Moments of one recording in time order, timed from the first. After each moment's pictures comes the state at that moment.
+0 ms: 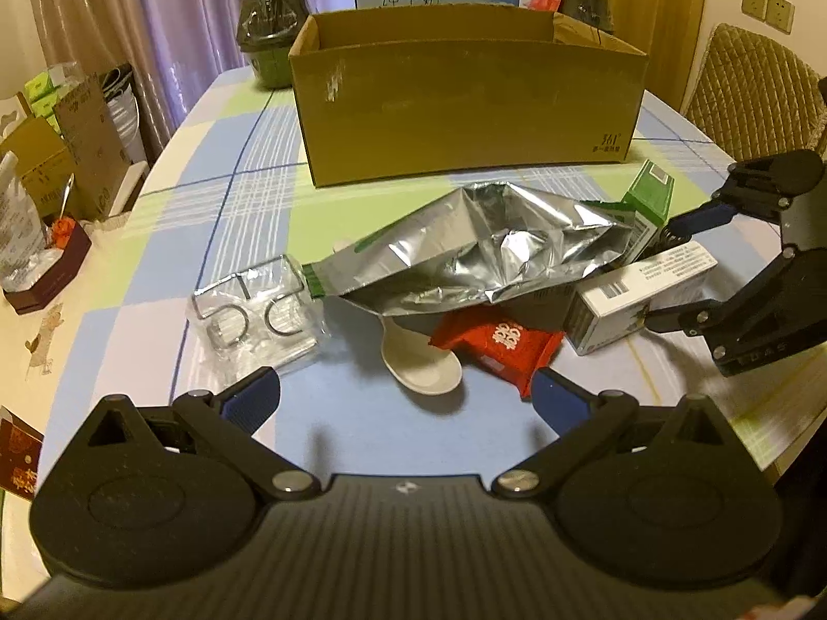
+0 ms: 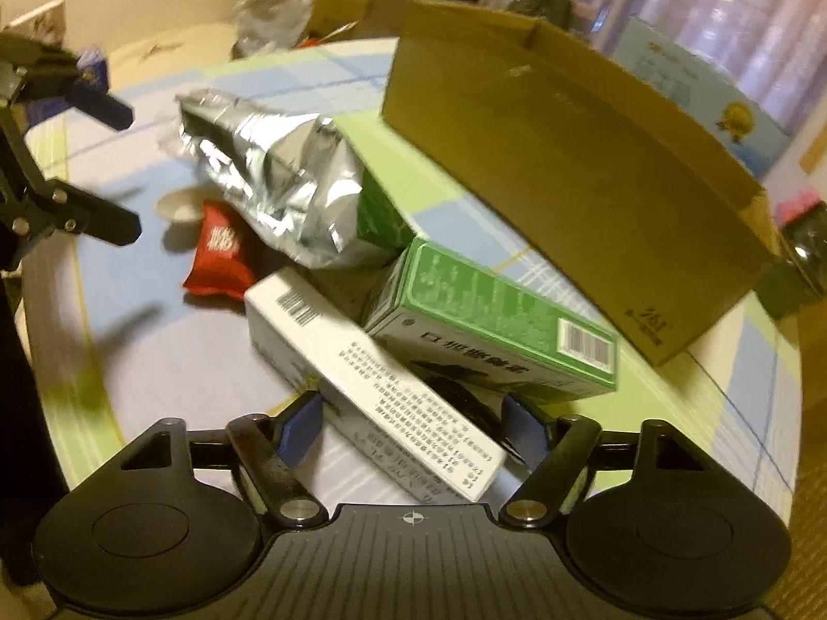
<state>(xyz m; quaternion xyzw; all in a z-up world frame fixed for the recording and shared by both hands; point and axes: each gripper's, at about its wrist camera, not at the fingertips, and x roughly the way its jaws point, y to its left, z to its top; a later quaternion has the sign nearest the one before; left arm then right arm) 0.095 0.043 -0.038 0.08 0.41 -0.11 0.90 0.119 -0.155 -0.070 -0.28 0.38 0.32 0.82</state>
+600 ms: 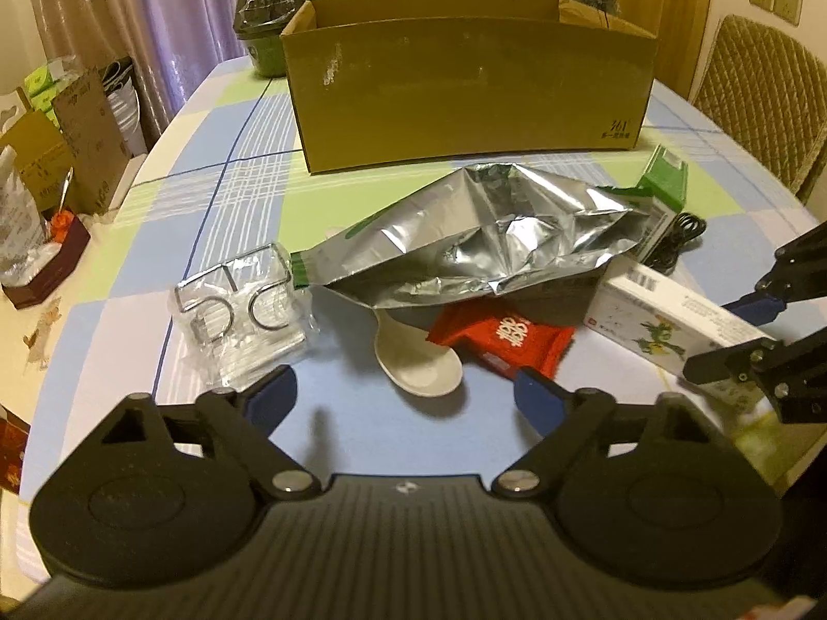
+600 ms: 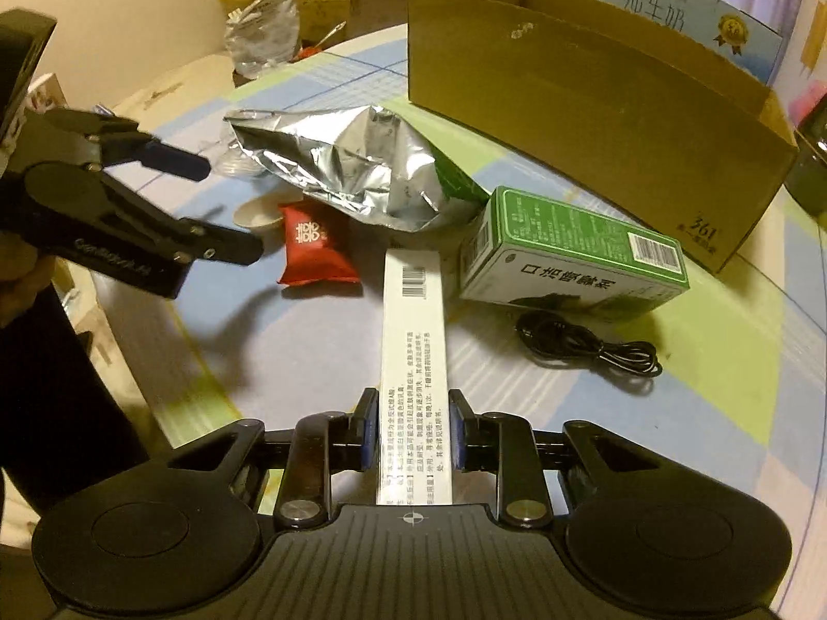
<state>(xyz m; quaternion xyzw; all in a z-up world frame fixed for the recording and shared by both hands) 0.107 0.034 -0.054 0.09 0.41 -0.10 0.90 0.089 -0.154 -0.070 -0.17 0.44 0.32 0.82</state>
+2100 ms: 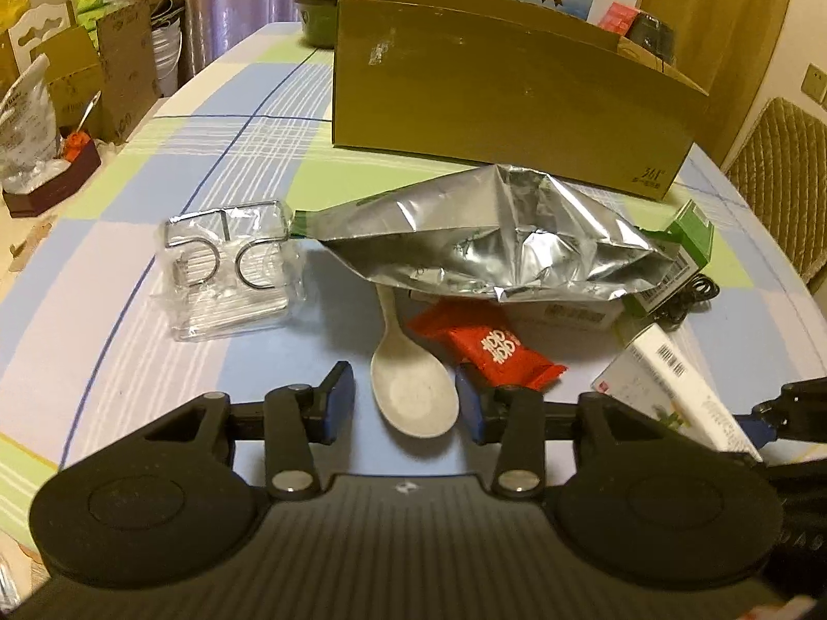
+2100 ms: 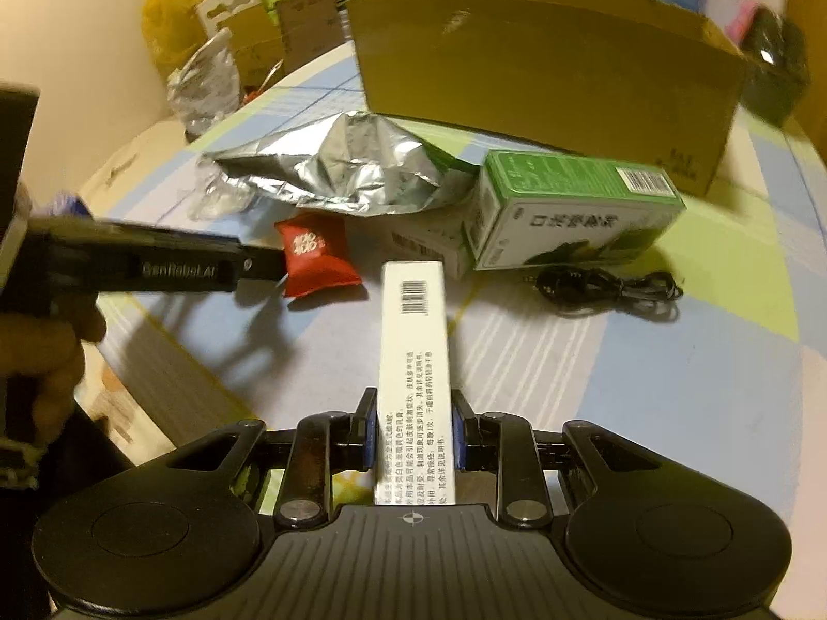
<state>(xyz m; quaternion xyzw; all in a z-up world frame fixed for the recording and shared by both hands) 0.107 0.037 -0.065 -0.02 0.42 -0.06 0.91 0.069 -0.160 -0.072 -0.05 0.46 0.26 0.85</state>
